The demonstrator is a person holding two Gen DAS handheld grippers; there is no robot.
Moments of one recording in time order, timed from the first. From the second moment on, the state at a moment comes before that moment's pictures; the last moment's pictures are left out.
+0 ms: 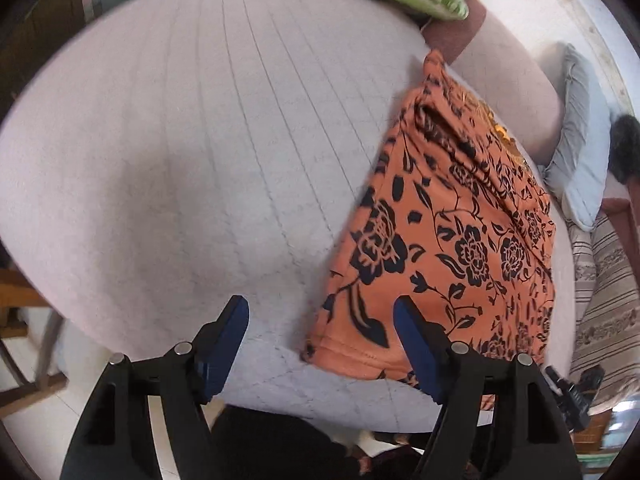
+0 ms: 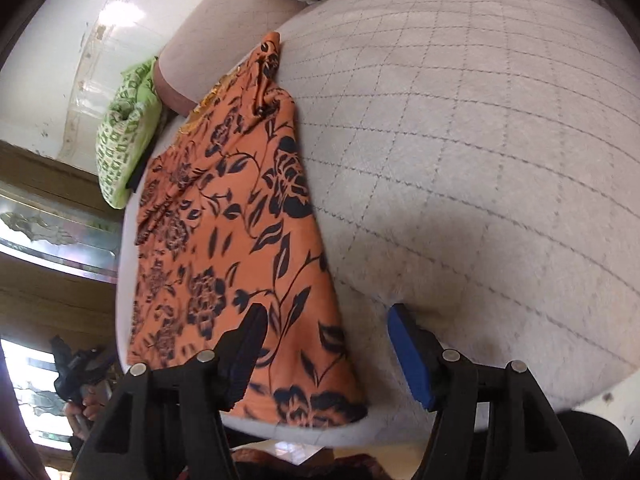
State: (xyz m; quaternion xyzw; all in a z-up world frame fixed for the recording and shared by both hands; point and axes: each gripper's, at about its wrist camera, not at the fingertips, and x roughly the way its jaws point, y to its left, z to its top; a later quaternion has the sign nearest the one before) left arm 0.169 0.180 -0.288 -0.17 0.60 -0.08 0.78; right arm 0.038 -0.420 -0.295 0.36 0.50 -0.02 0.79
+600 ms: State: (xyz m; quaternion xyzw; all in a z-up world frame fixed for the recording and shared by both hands) left arm 0.177 0.141 -0.321 -0.19 0.64 -0.15 0.73; right arm 0.039 -0.404 -0.316 0.43 0.49 0.09 0.75
